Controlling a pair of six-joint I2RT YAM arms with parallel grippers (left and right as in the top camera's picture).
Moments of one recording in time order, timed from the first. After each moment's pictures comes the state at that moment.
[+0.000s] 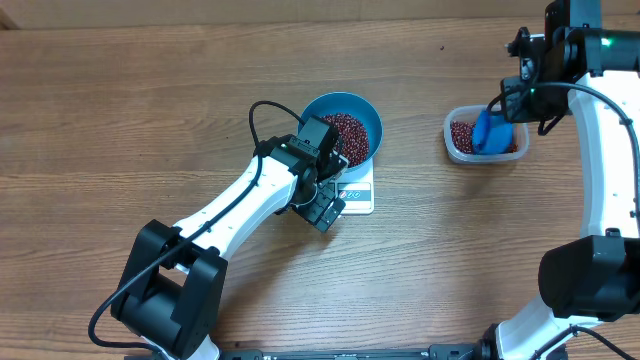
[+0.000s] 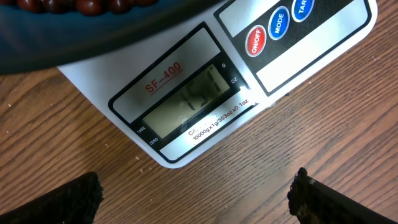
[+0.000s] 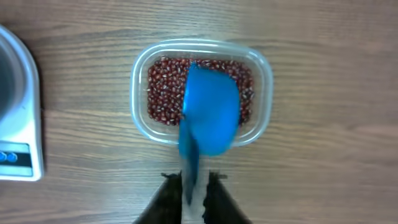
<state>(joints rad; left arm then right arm) -0.55 1.80 1.24 -0.86 0.05 0.11 -0.09 1.84 1.92 -1.36 0.00 -0.16</state>
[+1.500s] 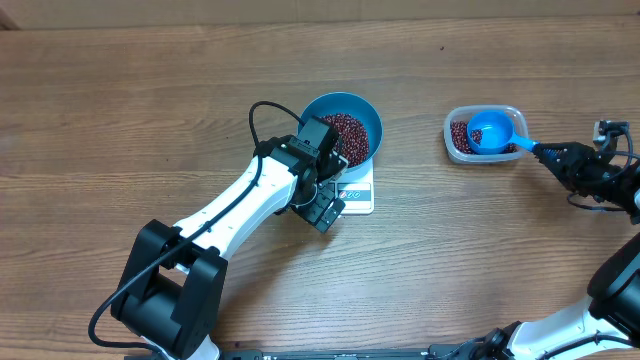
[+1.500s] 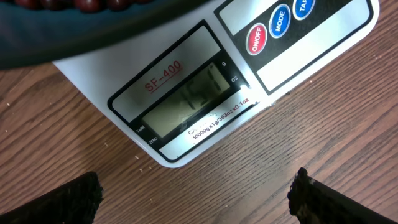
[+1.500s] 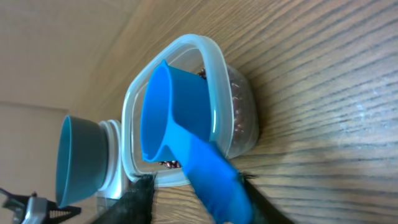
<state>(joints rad) -0.55 1.80 1.24 -0.86 0.05 0.11 -0.70 1.85 1.16 -0.59 -0.98 -0.15</state>
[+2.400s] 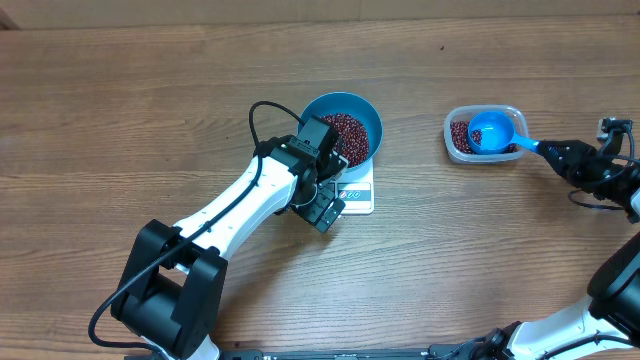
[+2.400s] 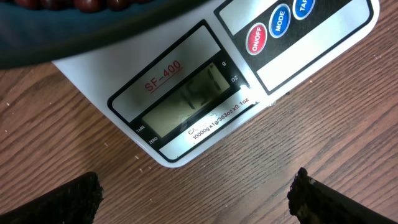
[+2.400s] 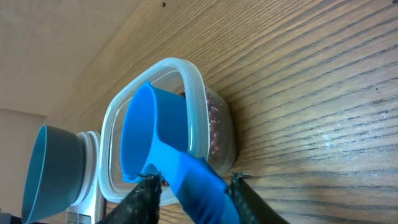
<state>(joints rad) -0.55 1.80 1.24 -0.86 0.05 0.11 -0.70 1.85 1.12 -0.44 -0.93 -0.14</state>
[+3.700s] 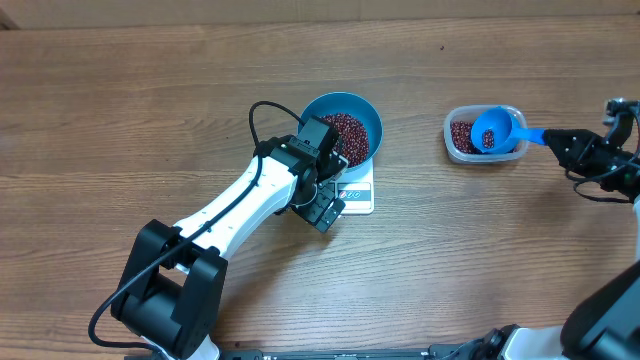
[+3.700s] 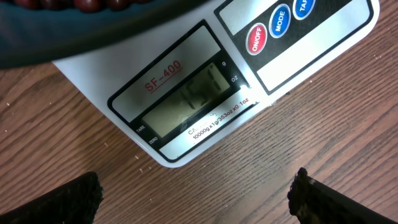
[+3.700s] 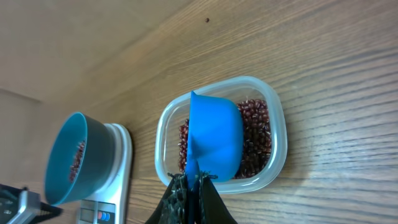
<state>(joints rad) -0.55 1.80 1.24 -0.86 0.05 0.11 -0.62 1.58 1.14 -0.59 -0.86 -0.16</state>
